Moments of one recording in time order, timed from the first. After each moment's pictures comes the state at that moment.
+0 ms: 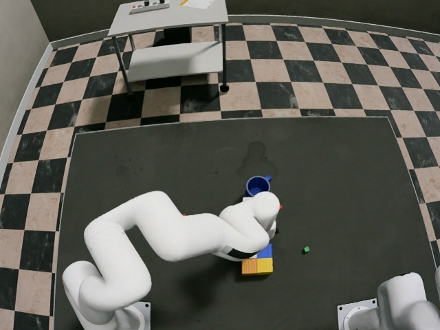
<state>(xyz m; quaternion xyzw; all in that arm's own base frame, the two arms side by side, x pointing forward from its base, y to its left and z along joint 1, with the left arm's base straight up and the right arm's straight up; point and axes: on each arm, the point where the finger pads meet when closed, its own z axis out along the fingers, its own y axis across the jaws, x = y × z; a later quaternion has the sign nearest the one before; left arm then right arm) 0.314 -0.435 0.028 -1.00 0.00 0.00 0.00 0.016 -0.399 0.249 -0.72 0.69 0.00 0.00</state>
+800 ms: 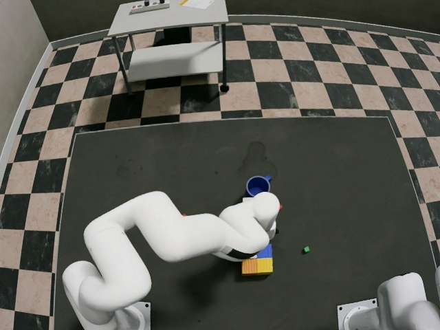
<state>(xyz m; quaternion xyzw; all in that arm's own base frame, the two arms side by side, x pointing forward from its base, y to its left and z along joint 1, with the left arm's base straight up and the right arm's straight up) 0.312 -0.435 0.028 -1.00 0.00 0.00 0.00 0.016 -0.399 0.249 -0.72 0.69 0.00 0.00</state>
